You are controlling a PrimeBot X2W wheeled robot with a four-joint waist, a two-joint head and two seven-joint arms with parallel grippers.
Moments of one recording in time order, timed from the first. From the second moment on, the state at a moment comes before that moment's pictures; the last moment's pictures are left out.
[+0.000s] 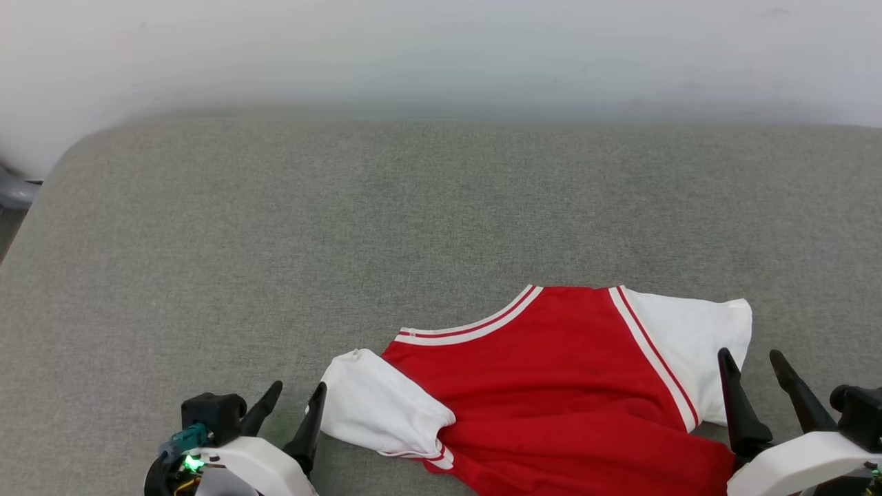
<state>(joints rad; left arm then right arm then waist) -0.15 0.41 -0.54 0.36 -0.76 0.05 -0.21 0.09 -0.05 -0.13 -0.07 0.24 0.13 0.08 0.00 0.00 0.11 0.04</state>
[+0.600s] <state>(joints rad) -0.34 0.56 -0.61 0.28 -0.80 -0.05 0.21 0.08 -0.05 -0.10 -0.05 0.26 0.13 0.07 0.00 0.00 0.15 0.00</state>
